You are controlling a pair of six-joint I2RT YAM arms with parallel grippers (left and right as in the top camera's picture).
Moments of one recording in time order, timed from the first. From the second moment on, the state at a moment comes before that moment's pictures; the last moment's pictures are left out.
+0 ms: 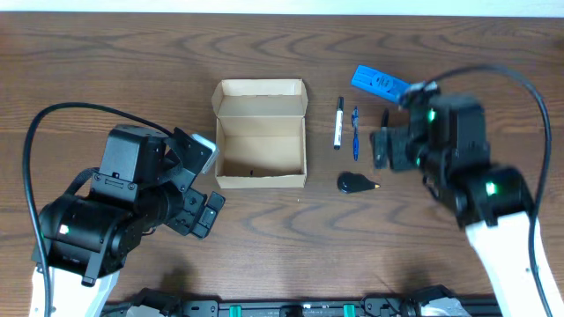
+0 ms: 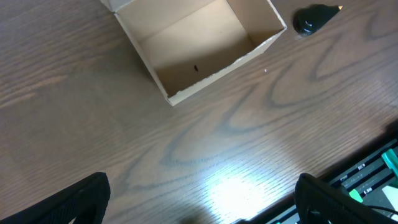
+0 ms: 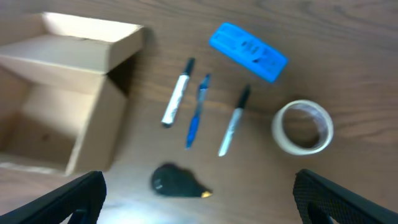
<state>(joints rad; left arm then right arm) -0.31 1.03 1.32 -1.35 0.18 0.20 0.22 1.16 1.20 -0.87 0.03 0.03</state>
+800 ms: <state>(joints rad) -0.31 1.03 1.32 -1.35 0.18 0.20 0.04 1.84 1.83 -0.89 -0.17 -0.32</state>
